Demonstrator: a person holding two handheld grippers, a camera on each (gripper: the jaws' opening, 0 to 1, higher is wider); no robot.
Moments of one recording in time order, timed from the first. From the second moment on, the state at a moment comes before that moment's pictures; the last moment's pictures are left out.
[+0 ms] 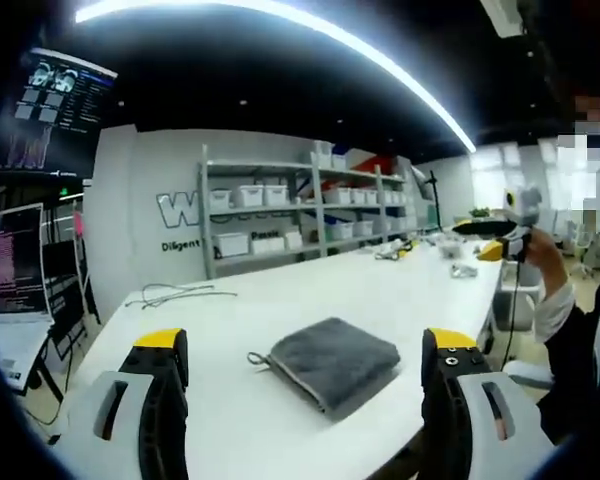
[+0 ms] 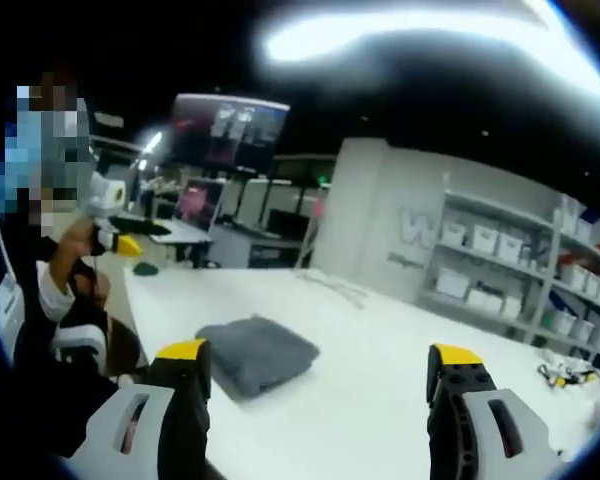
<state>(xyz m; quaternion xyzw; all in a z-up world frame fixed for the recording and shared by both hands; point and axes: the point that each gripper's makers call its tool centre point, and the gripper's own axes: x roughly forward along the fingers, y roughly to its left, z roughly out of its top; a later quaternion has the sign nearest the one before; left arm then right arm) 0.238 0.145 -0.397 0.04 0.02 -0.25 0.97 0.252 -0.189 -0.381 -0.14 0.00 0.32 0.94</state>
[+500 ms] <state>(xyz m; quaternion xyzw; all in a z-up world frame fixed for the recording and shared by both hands) 0.238 0.136 -0.390 0.05 0.01 -0.26 0.97 0.258 -0.190 -0.390 -0.12 0.00 0.34 0.93</state>
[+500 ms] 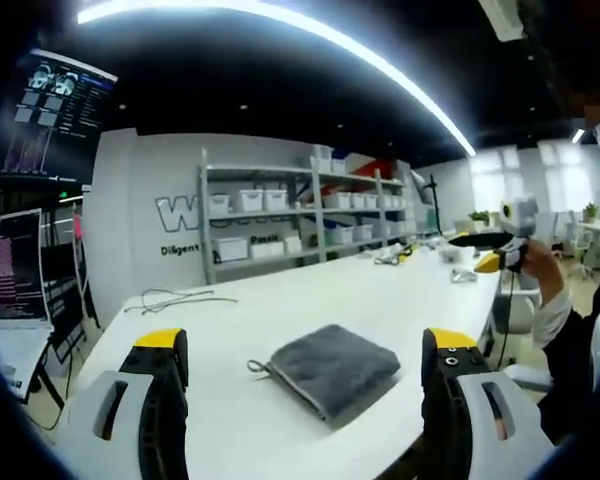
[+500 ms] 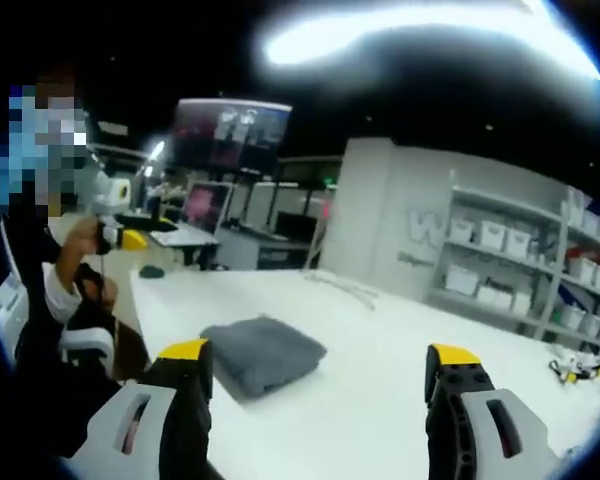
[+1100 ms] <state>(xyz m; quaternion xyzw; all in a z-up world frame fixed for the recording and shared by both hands) 0.228 0.124 -0.403 0.06 0.03 -0.28 0.96 0.235 -0.157 -0.386 -0.13 -0.01 0.39 0.91</state>
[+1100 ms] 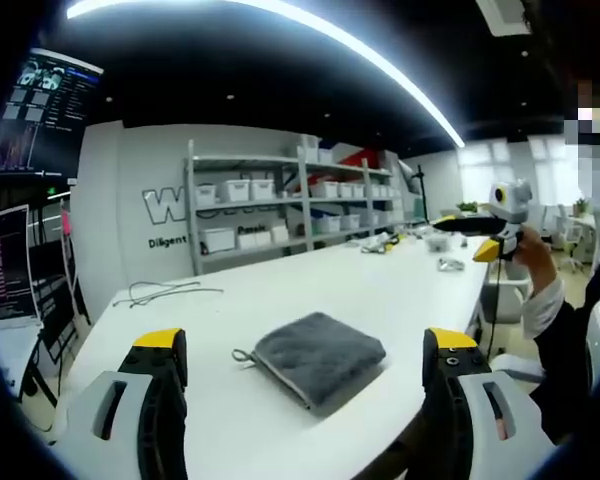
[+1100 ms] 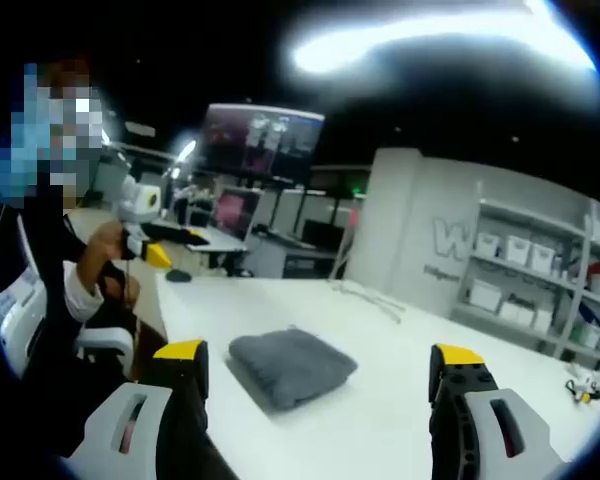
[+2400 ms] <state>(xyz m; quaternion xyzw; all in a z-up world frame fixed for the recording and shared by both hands) 0.222 0.162 -0.399 0.06 0.04 -0.24 0.97 0.227 -0.162 -0.388 -0.13 0.01 0.37 0.92</state>
